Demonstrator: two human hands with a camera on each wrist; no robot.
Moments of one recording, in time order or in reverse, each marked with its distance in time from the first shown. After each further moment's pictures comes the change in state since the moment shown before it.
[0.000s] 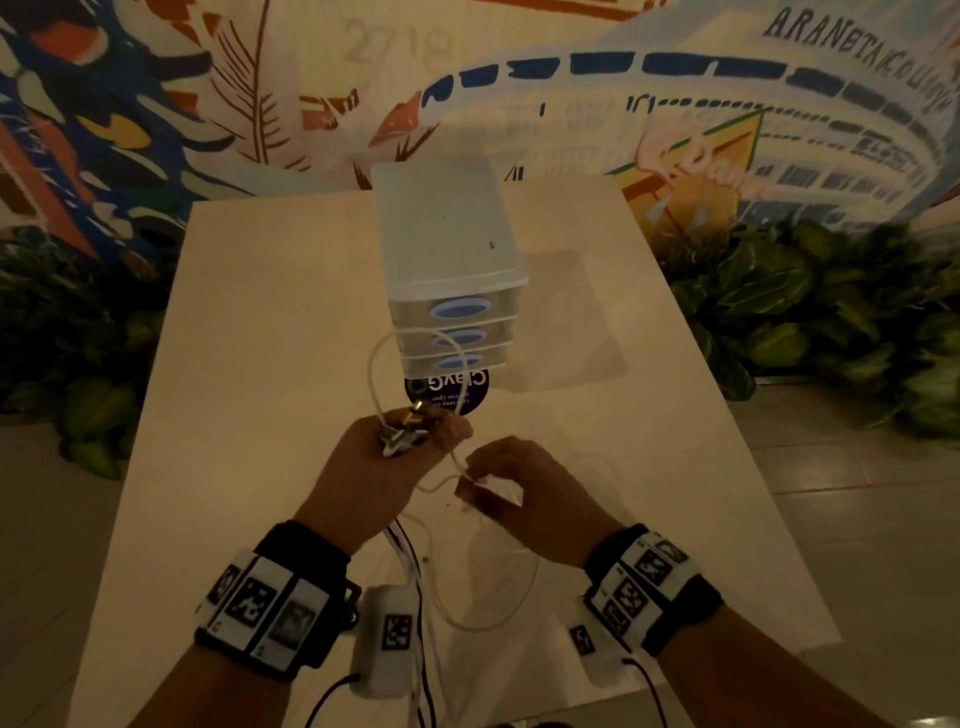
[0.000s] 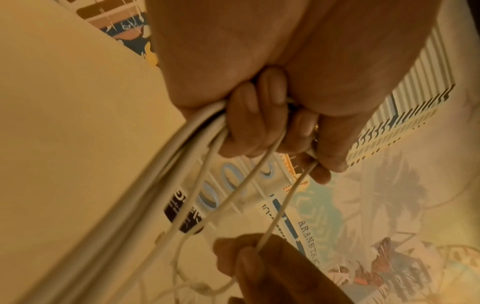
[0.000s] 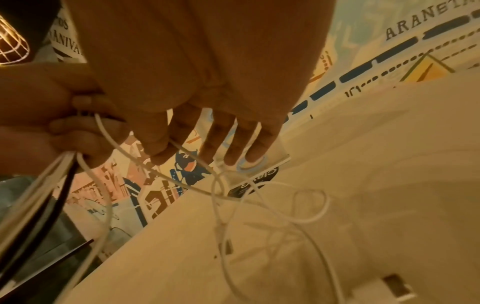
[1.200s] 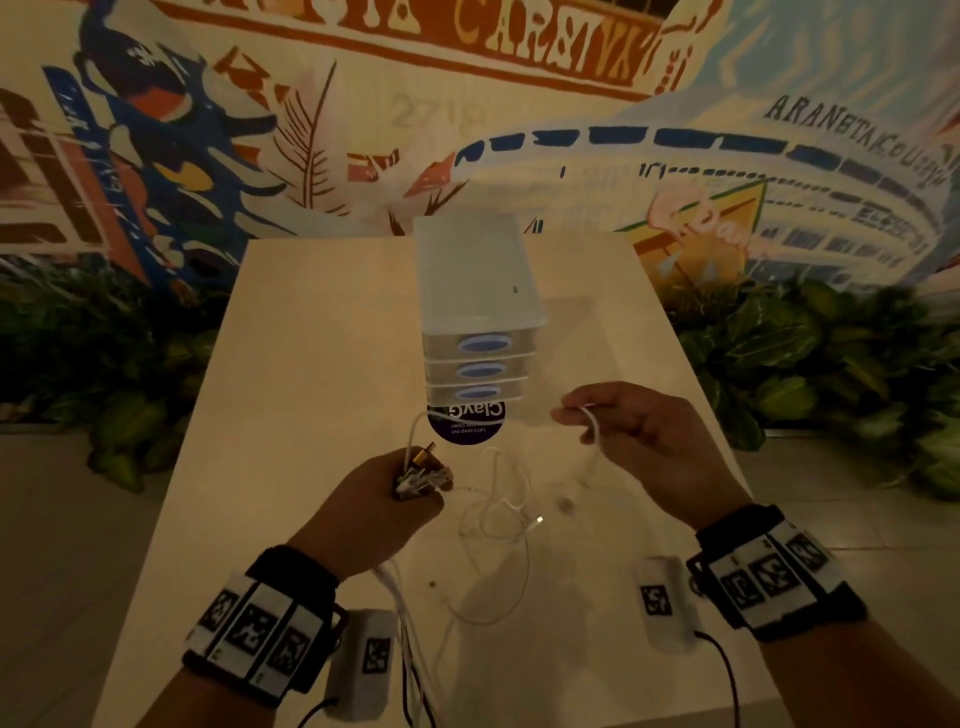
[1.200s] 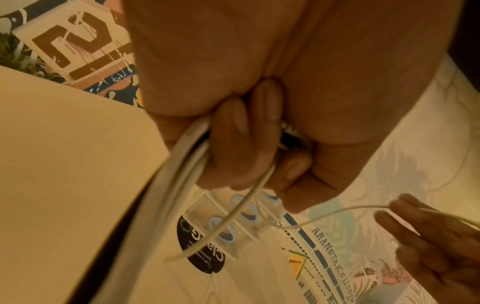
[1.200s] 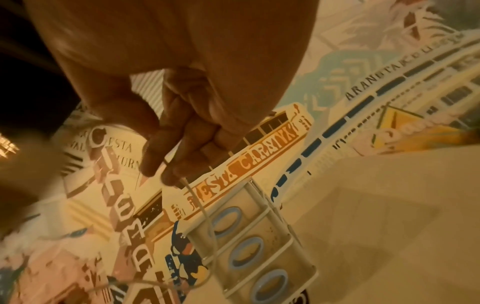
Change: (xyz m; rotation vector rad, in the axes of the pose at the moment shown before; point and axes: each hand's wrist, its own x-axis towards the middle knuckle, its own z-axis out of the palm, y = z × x) left_hand -0.019 -0.015 -0.036 0.448 -0.113 -0.024; right_hand -0.011 -0.043 -0.117 0.443 0.174 -0.028
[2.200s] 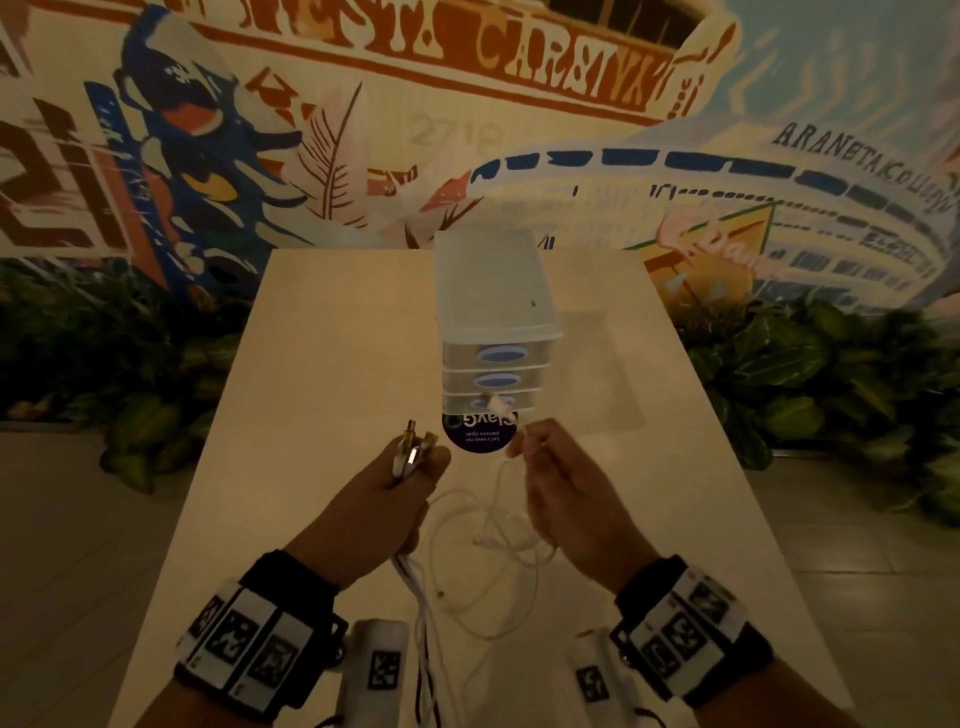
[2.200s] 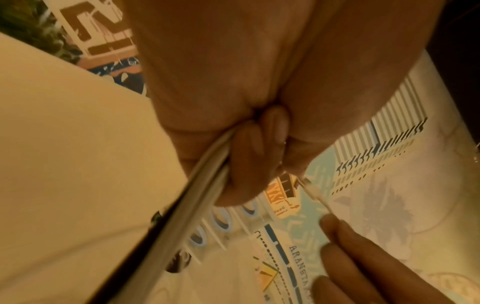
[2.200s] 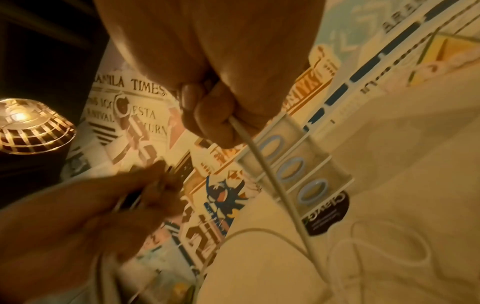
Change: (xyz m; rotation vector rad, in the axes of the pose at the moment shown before) left_hand -0.021 0.013 -0.010 -0.619 0.002 -0.084; right_hand -0.009 -0.009 0.092 0.185 0.015 0.206
